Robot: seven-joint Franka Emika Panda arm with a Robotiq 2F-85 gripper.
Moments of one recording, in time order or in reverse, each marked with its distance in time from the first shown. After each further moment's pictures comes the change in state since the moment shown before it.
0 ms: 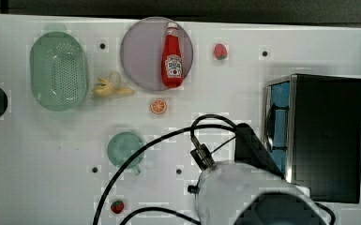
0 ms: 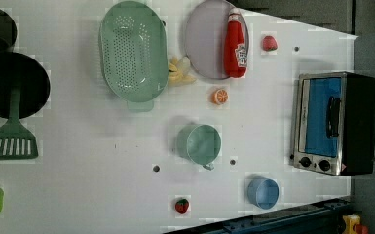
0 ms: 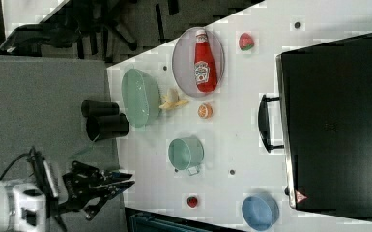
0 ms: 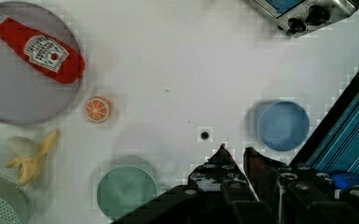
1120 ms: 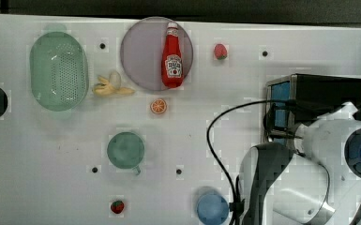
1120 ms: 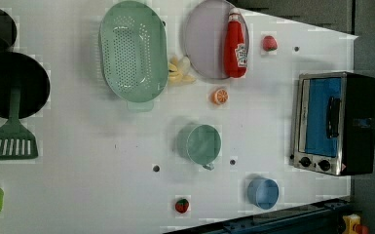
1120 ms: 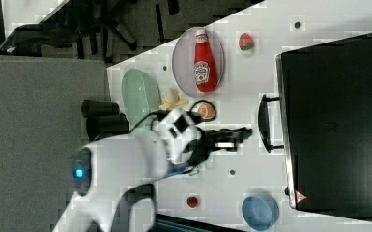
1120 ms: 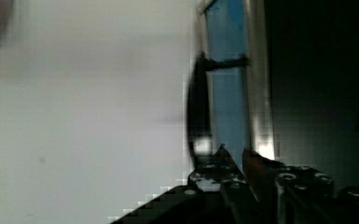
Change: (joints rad) arm -0.045 0.397 -0.357 -0.115 -0.075 0.644 -1.174
